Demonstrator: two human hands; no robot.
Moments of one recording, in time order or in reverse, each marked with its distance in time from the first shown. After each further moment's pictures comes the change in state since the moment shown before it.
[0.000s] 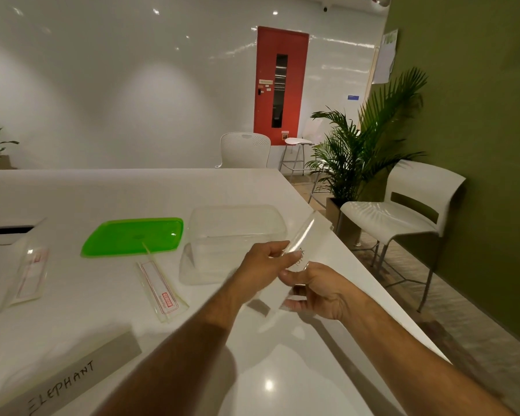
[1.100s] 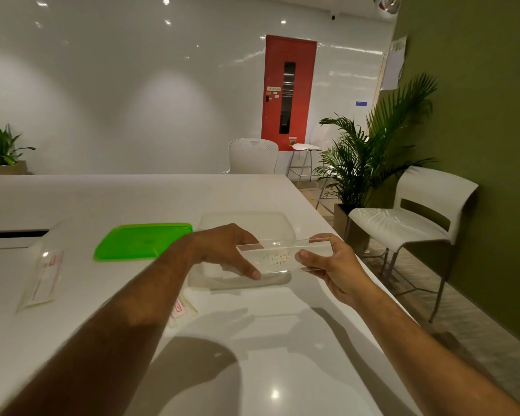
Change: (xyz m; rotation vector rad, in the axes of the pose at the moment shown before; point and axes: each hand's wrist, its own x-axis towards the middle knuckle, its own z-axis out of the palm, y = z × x) left_hand -0.004 0.047 -0.112 0.615 -0.304 -0.026; right_hand 0.014 -0.027 -0.018 0.053 0.020 -0.390
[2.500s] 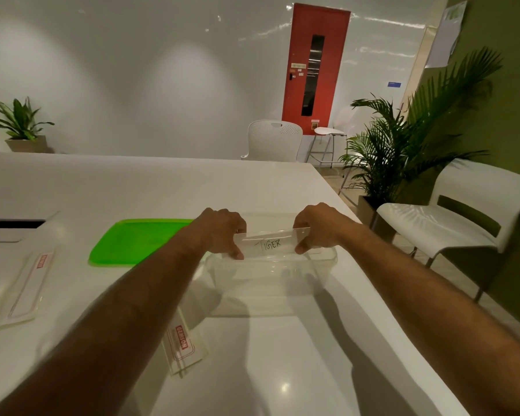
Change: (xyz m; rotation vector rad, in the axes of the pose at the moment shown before) left_hand 0.098 -0.094 -0.052 0.650 0.163 -0.167; right_hand 0.189 -0.016 0.058 -1.694 -0.295 -0.101
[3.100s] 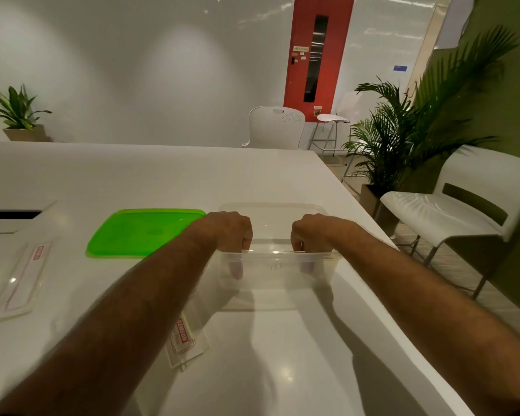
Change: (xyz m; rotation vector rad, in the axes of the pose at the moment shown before) left_hand 0.006 0.013 0.006 -0.007 -0.236 -0.004; right_hand 0.014 -0.005 0.032 -0.290 -0.283 -0.114
